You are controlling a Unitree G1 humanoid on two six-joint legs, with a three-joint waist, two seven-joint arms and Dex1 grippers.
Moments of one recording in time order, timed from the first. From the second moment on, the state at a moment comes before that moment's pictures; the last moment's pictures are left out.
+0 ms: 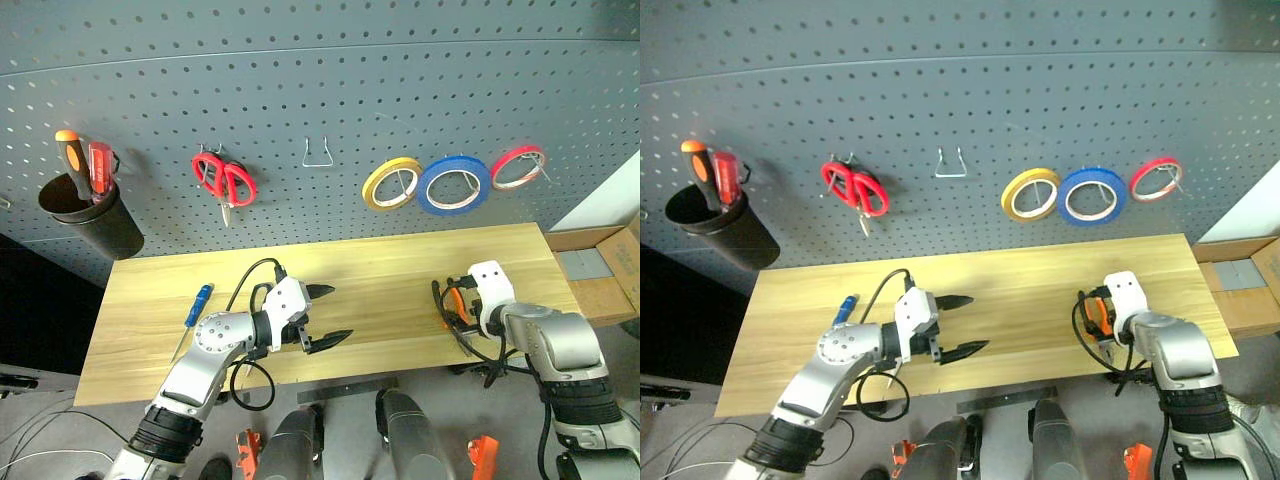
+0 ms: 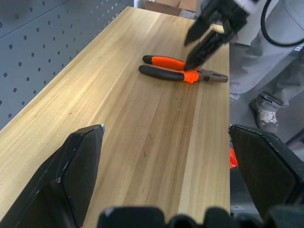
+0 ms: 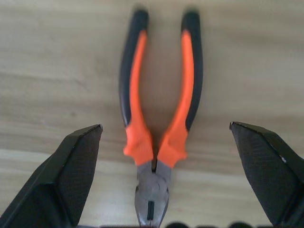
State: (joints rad) left arm -0.20 0.47 -0.21 -0.09 -0.20 0.15 -0.93; right arm -0.34 -0.46 -0.01 -0.12 0.17 1.26 0.27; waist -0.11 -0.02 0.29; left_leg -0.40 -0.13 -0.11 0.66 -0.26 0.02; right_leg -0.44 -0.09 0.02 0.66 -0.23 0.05
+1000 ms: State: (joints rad) left arm -0.23 0.48 -0.12 -0.13 -0.28 0.20 -0.91; right arm -0.22 -0.59 -0.02 -0.34 0.34 1.04 0.62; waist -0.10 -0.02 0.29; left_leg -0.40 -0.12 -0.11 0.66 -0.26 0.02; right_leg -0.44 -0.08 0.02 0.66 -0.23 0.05
